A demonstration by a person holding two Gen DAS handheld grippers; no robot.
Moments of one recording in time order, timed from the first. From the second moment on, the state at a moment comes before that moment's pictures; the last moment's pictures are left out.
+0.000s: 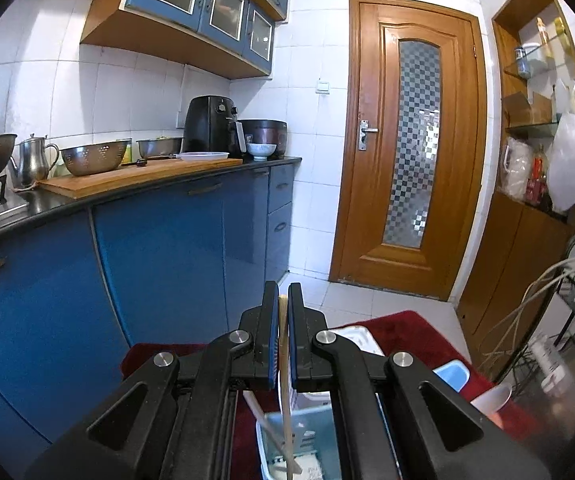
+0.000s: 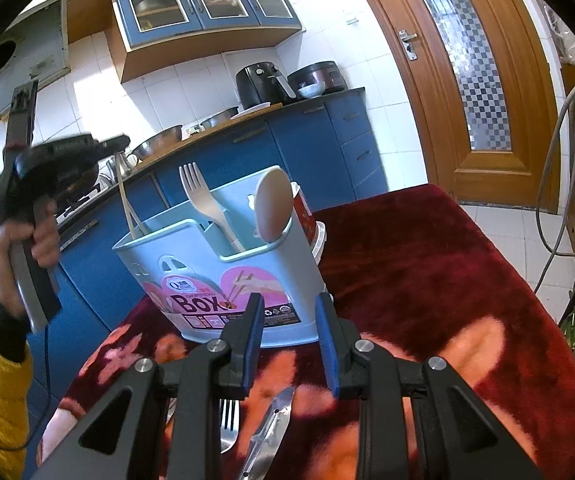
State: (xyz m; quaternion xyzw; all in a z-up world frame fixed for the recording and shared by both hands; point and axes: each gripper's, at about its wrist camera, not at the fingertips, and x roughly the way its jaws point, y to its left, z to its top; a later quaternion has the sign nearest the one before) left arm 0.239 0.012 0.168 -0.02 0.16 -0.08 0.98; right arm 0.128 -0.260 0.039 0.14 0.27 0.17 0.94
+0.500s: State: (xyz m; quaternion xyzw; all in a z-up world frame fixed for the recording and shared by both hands) left arm 0.219 0.030 0.133 -0.07 0.21 -0.08 0.97; right arm 0.109 -0.257 0.053 0.14 0.26 0.18 0.94
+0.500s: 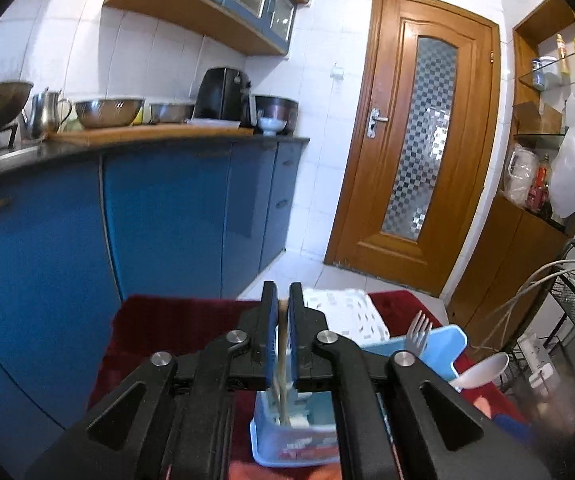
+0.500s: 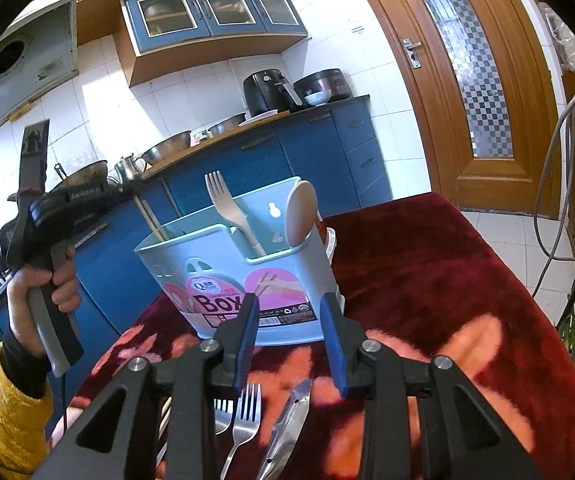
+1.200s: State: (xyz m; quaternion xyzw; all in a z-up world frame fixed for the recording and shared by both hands) left arm 0.109 0.041 0.122 -0.06 0.27 -0.07 0.96; right arm 0.064 -0.237 0.078 0.11 0.29 0.17 0.94
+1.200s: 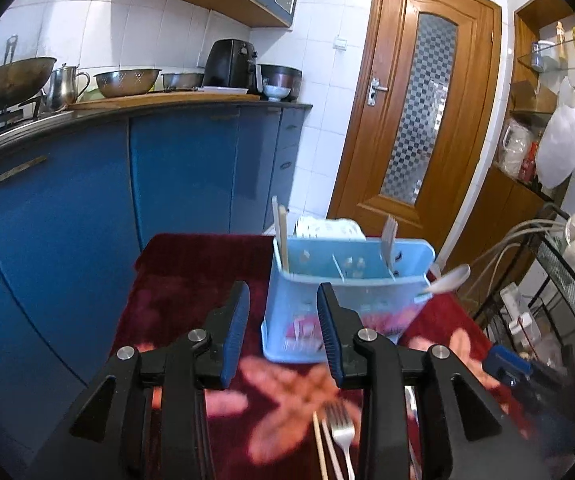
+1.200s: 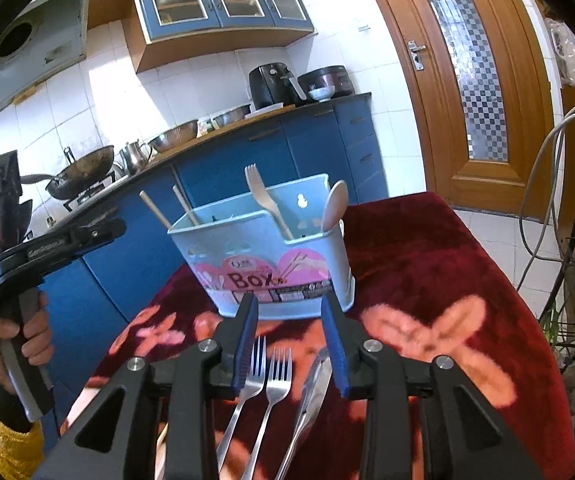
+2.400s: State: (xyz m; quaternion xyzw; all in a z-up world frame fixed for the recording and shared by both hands) left arm 0.076 -0.003 -0.008 0.01 0.48 -0.09 0.87; right arm 0.071 -0.197 0.006 -0.02 0.51 0.14 0.85
